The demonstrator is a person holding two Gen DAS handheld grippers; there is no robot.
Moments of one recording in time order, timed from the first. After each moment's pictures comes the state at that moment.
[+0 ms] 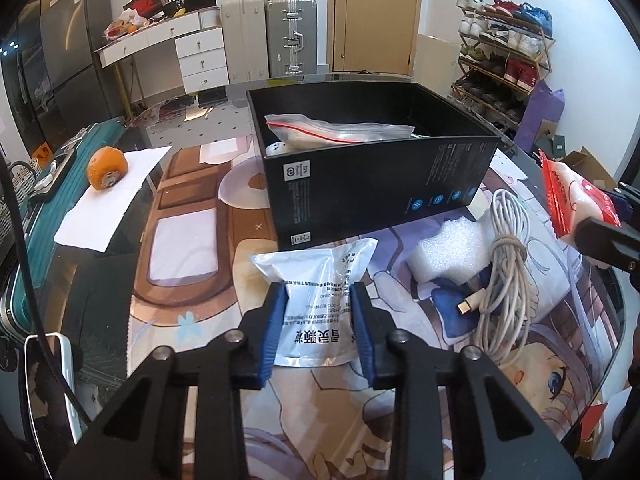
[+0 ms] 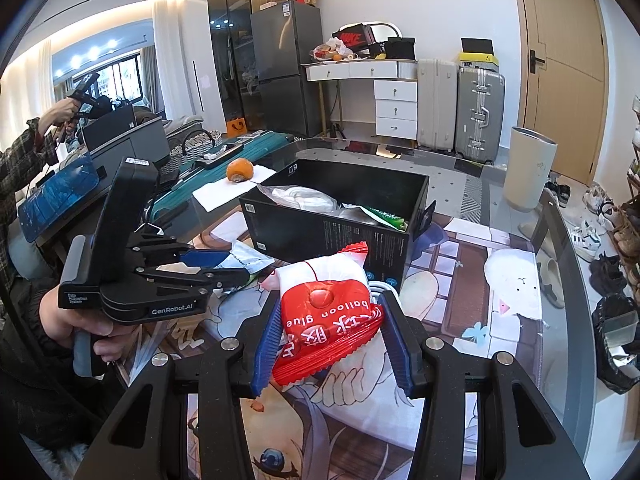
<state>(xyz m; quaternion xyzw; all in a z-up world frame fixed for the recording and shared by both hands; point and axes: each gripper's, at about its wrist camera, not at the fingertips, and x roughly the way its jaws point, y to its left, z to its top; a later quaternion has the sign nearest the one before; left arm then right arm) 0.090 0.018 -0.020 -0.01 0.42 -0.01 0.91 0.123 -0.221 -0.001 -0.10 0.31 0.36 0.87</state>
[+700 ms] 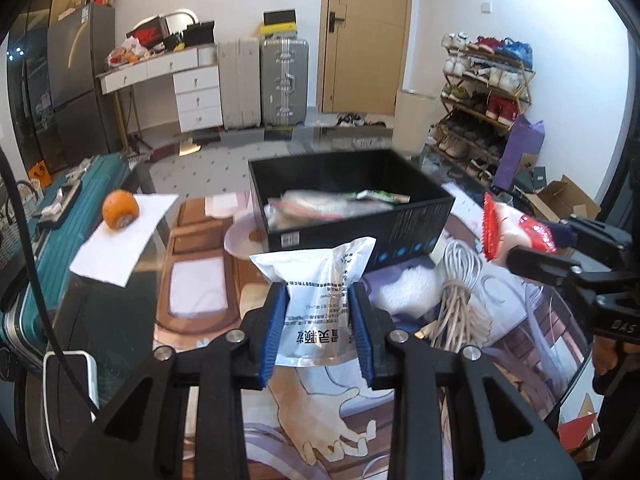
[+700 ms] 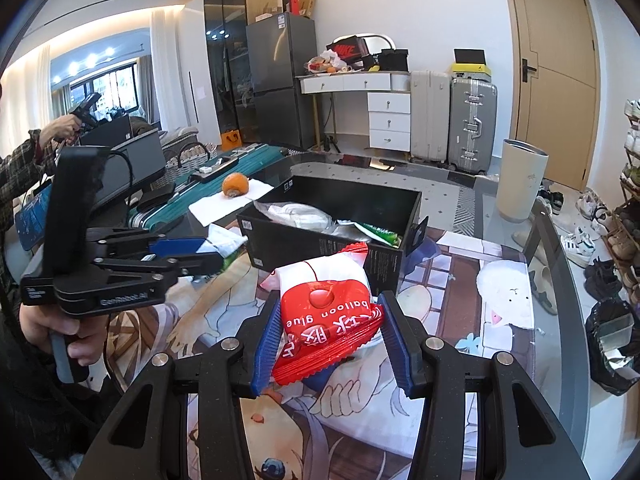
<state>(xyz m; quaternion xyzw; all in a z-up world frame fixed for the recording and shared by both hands) 0.062 0.018 0.027 -0.02 0.34 -0.04 0.94 0.121 -0.221 0.006 -0.09 0.29 0.36 0.88</state>
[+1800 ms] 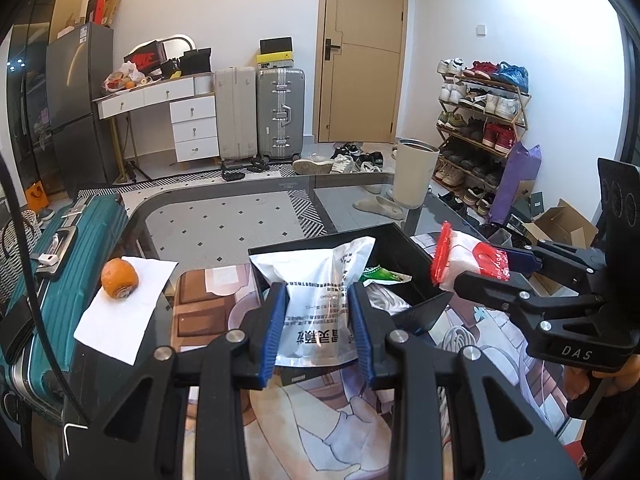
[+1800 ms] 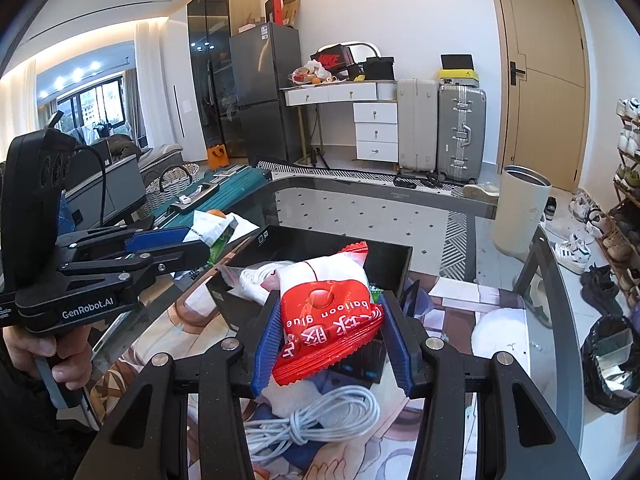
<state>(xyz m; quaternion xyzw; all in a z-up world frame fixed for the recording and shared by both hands) 0.111 0.026 0.071 -0.02 0.30 -0.04 0.95 0.179 -0.194 0.034 -0.07 0.28 0.34 0.90</state>
